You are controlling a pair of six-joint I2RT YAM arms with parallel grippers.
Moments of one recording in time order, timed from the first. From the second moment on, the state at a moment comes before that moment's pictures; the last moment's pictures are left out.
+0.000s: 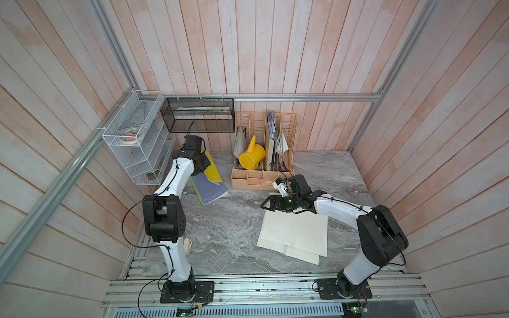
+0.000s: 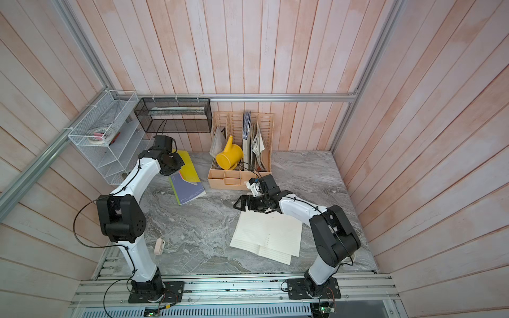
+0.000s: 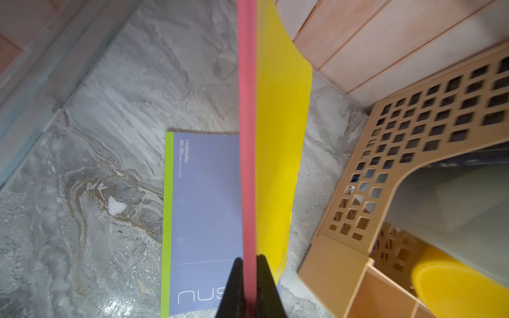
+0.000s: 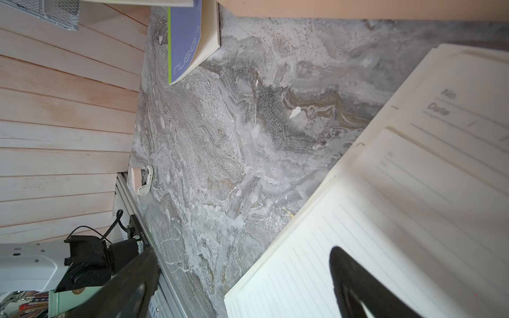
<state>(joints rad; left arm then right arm) -0.03 1.94 1.70 -0.75 -0.04 -0.58 0.55 1.66 1.01 -0.22 -0.60 0.49</state>
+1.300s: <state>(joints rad) 0.00 2.03 1.46 -0.53 0.00 -0.50 0.55 1.66 1.00 -0.23 -0.60 0.49</state>
